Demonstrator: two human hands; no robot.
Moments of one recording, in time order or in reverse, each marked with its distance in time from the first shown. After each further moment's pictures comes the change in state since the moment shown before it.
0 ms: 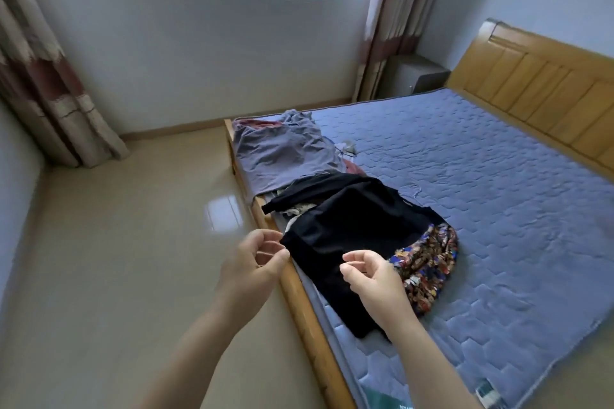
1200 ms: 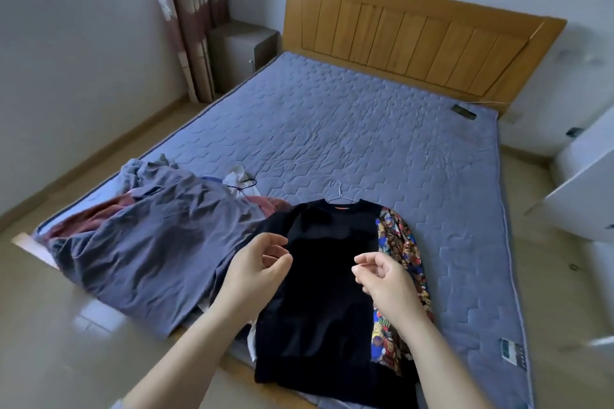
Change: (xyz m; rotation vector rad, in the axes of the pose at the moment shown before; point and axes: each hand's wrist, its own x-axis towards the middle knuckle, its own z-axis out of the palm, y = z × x) left_hand 0.486 0.015 0.115 0.150 -0.757 0.207; right_hand 0.340 -0.039 0.007 0.091 0.654 0.364
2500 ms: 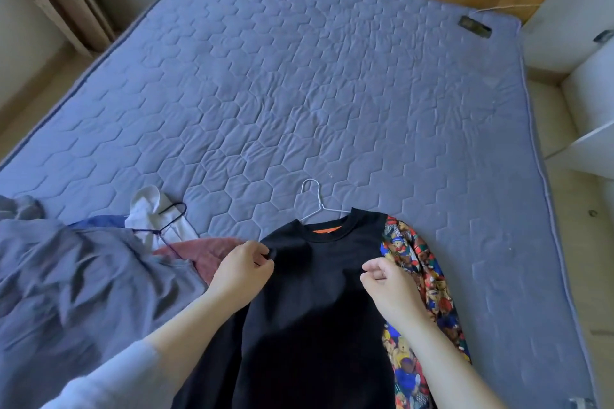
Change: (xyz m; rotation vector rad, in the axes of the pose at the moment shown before) left_hand 0.444 -0.147 0.173 0.430 -0.374 -0.212; right_hand 0.407 0.121 0.006 -0.234 0.029 0.348
